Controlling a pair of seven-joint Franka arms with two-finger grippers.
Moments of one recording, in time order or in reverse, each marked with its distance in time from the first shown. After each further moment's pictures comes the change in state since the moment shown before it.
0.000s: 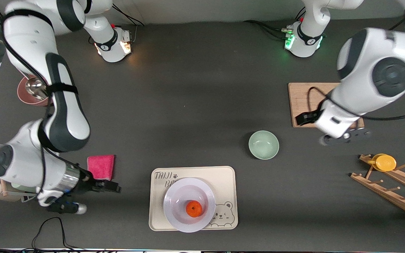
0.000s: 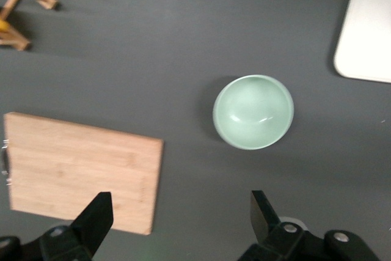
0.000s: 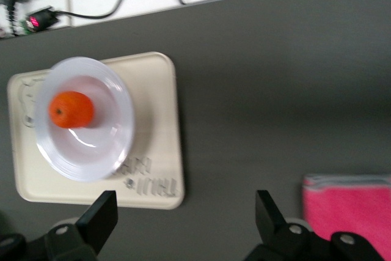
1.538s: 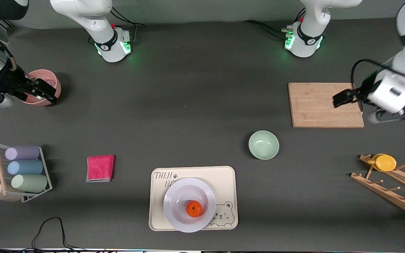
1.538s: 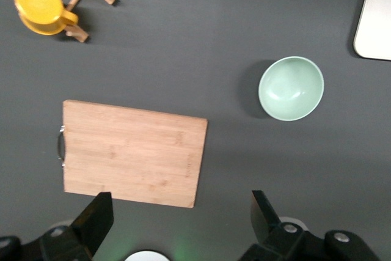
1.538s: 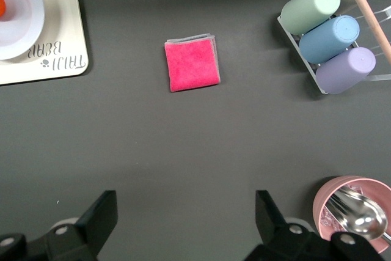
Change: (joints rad) left arm 0.220 -0.312 0.006 -0.177 -0.010 -0.108 0.262; right arm -0.195 -0.739 0.156 -0.491 -0.274 -0.363 0.071
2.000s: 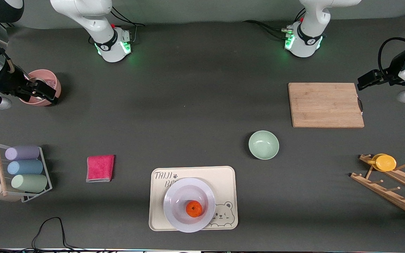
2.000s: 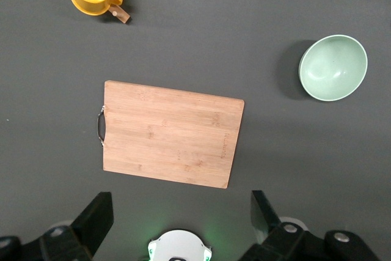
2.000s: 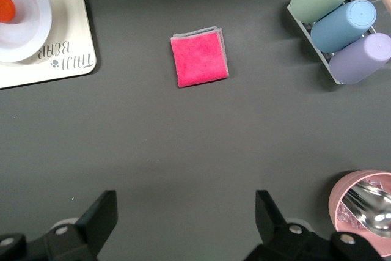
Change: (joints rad) left arm 0.070 -0.069 0.002 -0.038 0.051 -0.069 0.067; right arm -0.033 0.000 0.000 -0.010 0.062 0.002 -0.006
